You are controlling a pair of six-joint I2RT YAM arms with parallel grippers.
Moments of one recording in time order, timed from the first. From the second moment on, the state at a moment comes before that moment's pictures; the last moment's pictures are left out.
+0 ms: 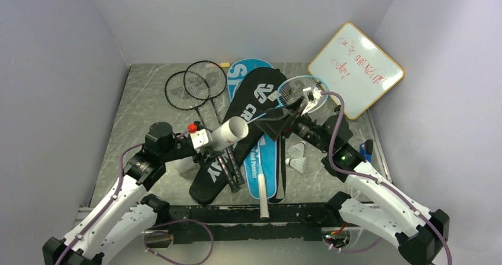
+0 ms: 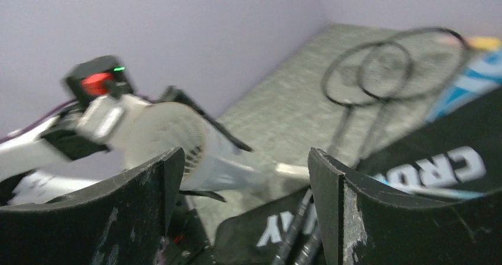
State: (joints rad) left arm -0.48 0.71 0.60 -0.17 0.68 0.37; right arm 0.66 0.86 0.70 0.34 -0.37 0.56
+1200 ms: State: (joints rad) left arm -0.48 0.72 0.61 -0.21 0.58 0.38; right arm 0.57 0.74 0.43 -0.50 0.30 0.90
